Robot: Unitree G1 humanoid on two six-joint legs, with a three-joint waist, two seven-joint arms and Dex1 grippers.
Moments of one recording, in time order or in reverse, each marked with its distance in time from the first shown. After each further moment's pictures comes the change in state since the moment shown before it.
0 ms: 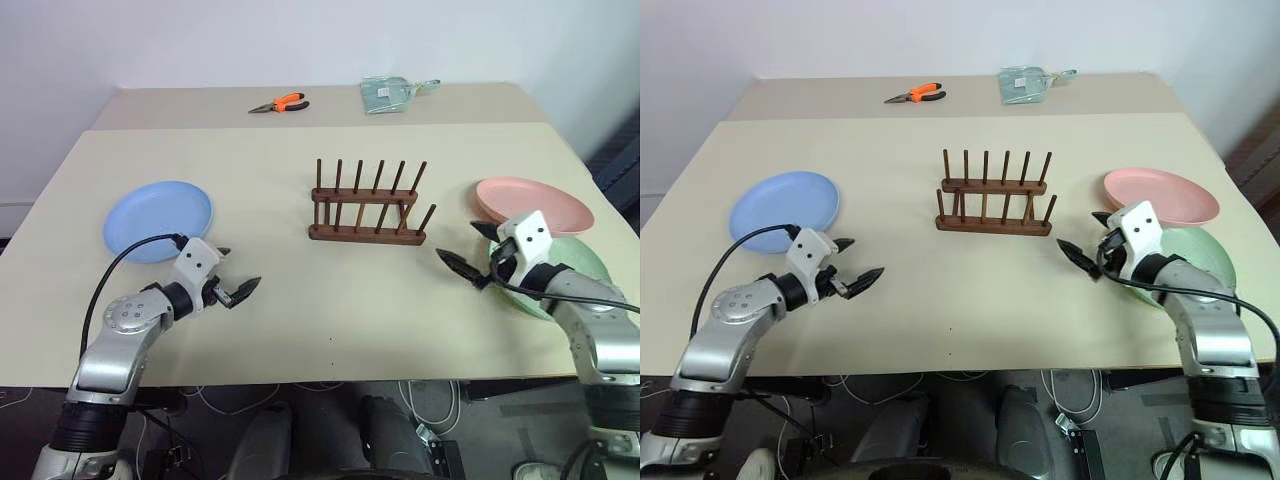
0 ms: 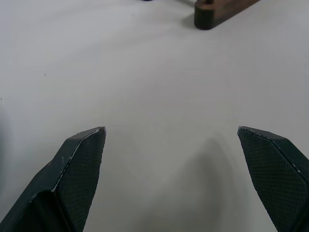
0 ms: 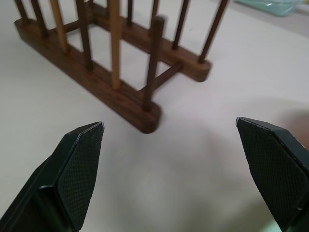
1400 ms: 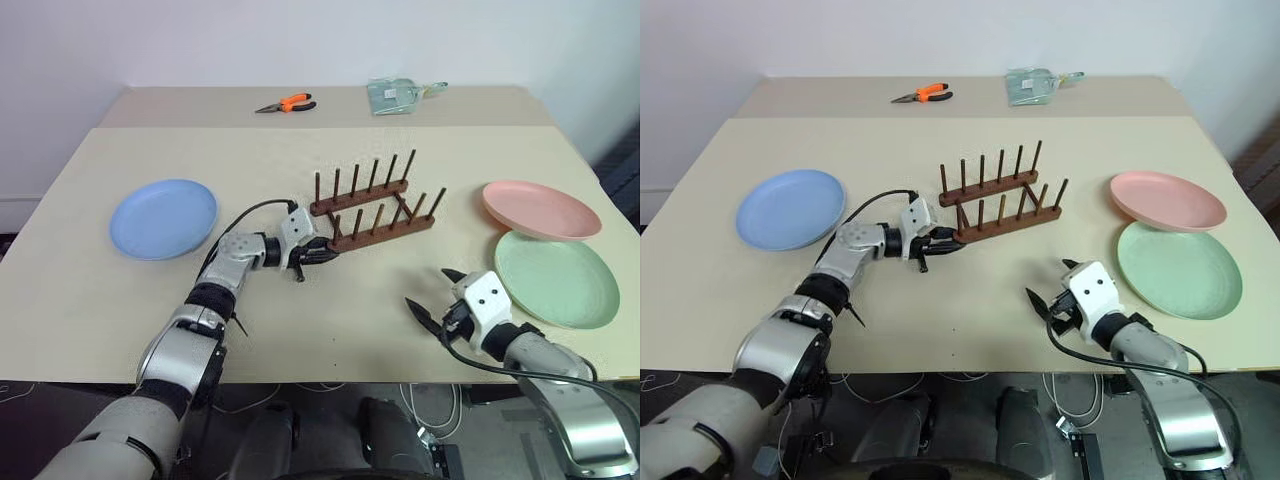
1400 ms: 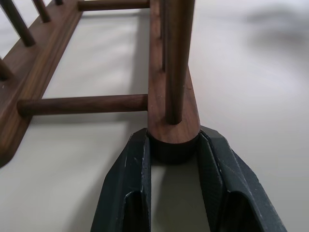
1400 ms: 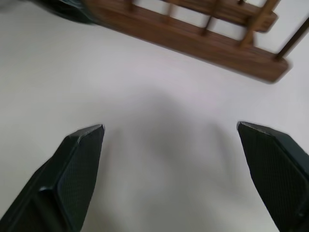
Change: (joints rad) left arm -0.634 -0.309 -0.244 1.009 0.182 -0.592 -0.457; right arm 0.388 0.088 0.057 -0.457 -0.103 0.117 -0.178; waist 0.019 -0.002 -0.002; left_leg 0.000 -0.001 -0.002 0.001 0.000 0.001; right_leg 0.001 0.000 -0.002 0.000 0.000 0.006
